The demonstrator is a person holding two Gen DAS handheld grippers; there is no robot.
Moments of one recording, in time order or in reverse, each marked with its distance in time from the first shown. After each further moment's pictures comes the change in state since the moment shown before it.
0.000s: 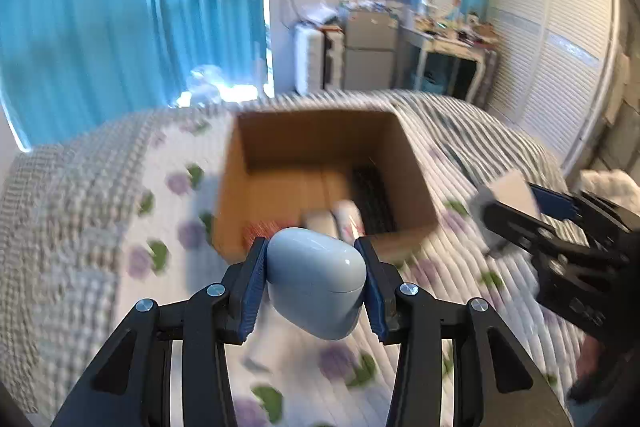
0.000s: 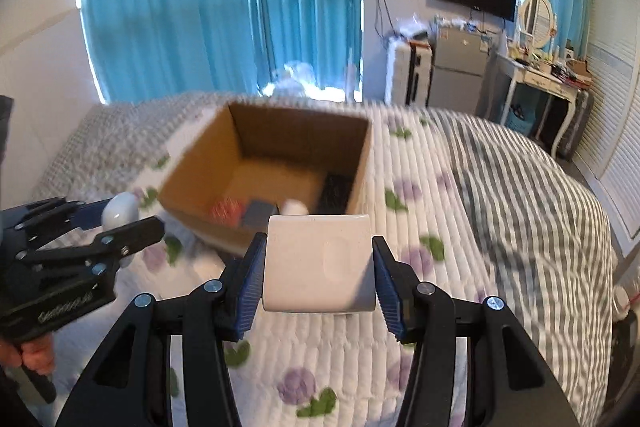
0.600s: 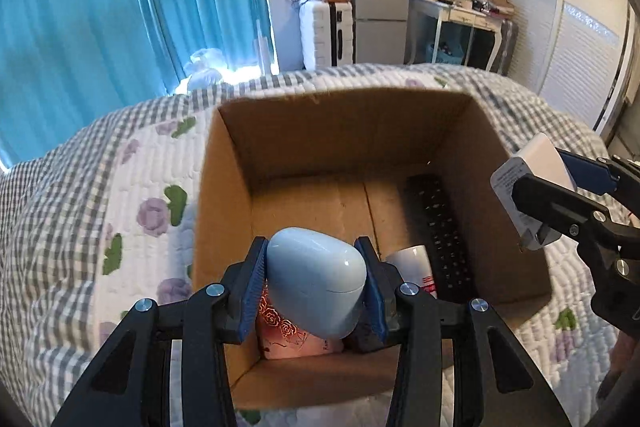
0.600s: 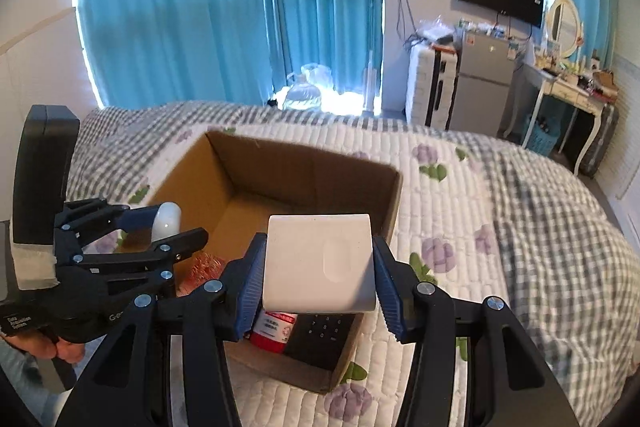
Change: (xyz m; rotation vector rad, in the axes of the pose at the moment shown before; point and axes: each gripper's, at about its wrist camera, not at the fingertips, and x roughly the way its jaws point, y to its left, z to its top) left arm 0.132 0.014 0.029 0.054 0.104 0.028; right arm 0.110 -0.009 0.055 -0.036 0.020 0.061
